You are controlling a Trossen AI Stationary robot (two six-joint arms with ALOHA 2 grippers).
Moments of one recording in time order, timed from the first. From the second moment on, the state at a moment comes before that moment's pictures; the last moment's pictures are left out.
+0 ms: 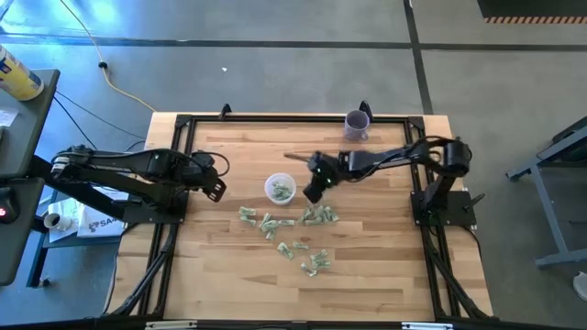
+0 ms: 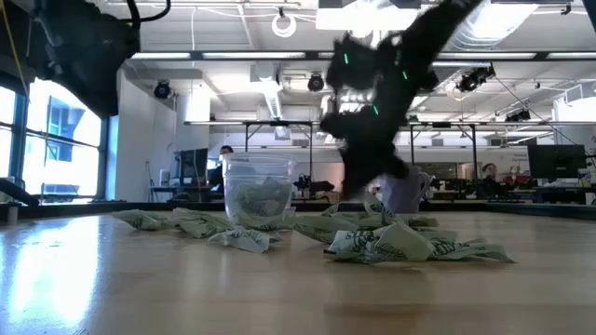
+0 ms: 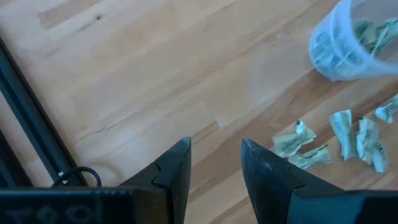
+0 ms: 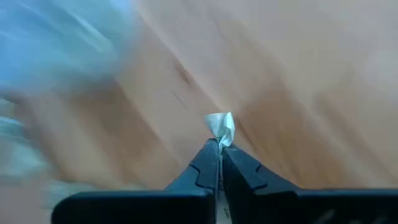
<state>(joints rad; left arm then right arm) -0.06 0.90 0.85 -1.20 -0.37 -1.02 -0.18 1.78 1.04 -0.27 -0.02 0.55</state>
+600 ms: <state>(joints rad) -0.06 0.87 0.42 -0.50 -0.06 -0.89 -0.15 2.09 1.77 -0.68 -0.22 0.20</state>
